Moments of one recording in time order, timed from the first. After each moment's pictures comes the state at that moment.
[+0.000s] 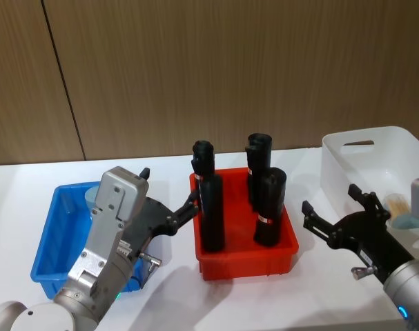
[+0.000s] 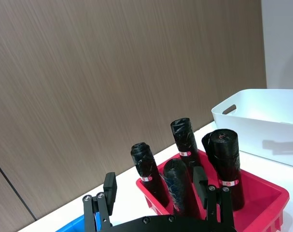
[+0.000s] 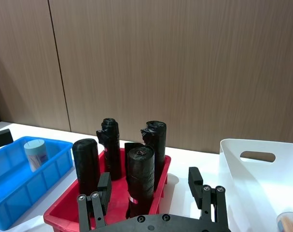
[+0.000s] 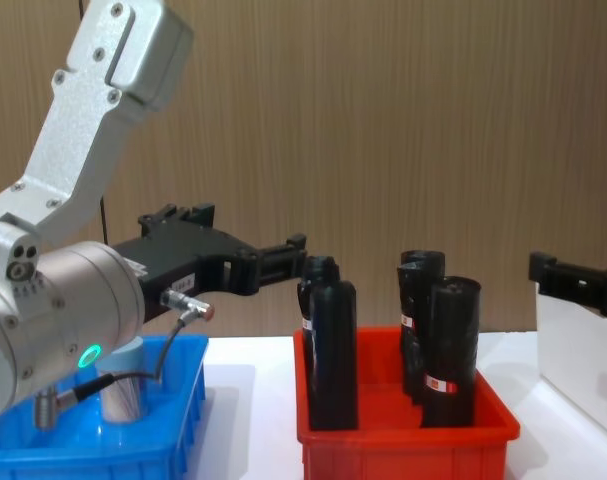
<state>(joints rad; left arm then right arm) -0.24 0.38 0.45 -1.63 -0.20 0.01 -0.01 -0.01 0.34 -0.23 -1.77 0.29 0.03 0.07</state>
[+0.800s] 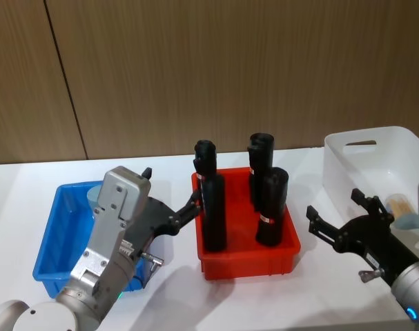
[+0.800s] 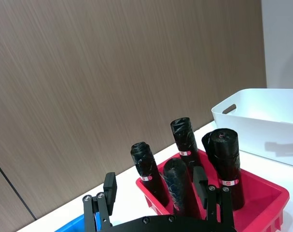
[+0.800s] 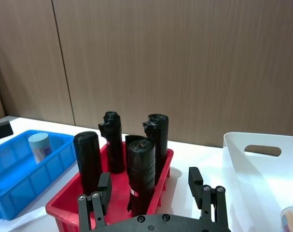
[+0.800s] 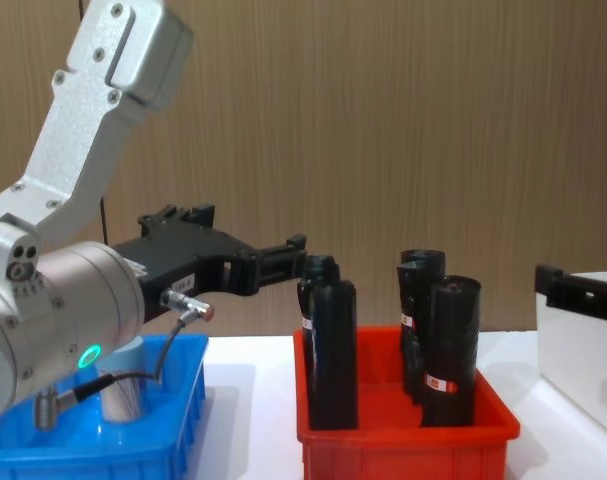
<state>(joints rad) -0.24 0.38 0.45 -1.63 -0.20 0.01 -0.01 -0.01 0.36 -0.21 -1.75 0.32 0.04 0.12</state>
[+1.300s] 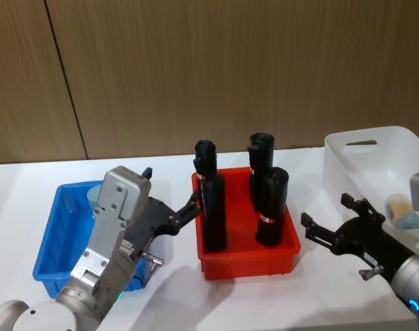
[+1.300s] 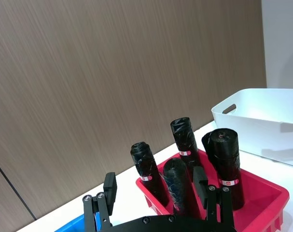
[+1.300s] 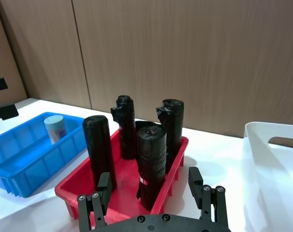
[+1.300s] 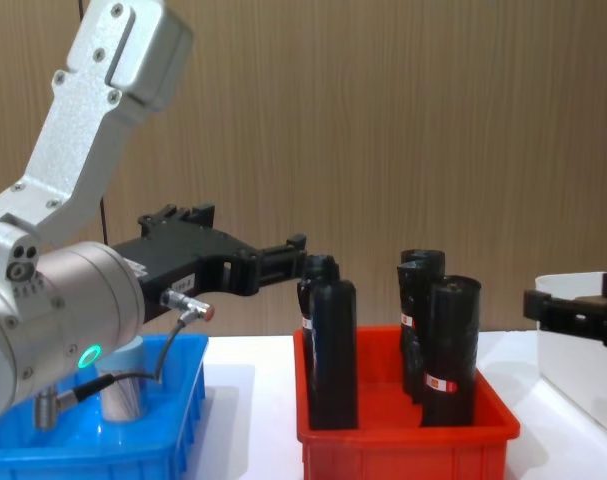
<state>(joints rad) -0.24 0.38 0.45 -1.63 -0.20 0.01 -0.01 0.06 0.37 -0.19 -1.66 0.35 0.10 0.27</state>
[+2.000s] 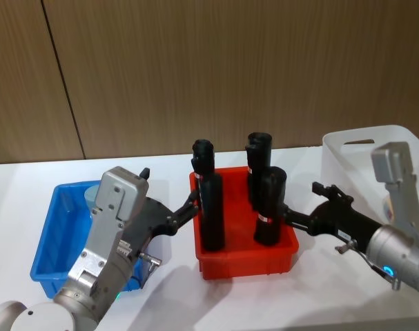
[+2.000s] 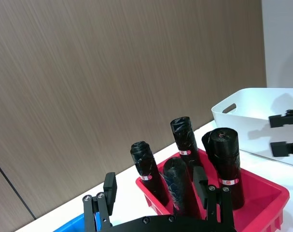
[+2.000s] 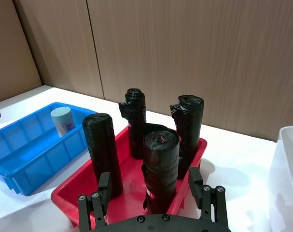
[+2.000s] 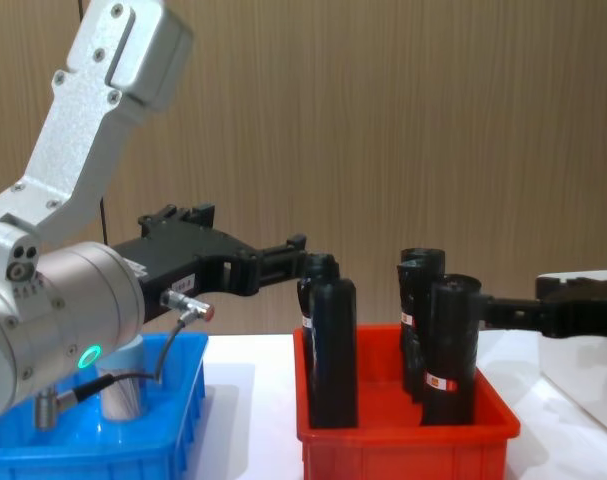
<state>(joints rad) -0.24 0.38 0.45 -1.63 -0.20 0.01 -0.01 0.26 0.31 -0.21 -1.45 0.30 0.16 0.42</state>
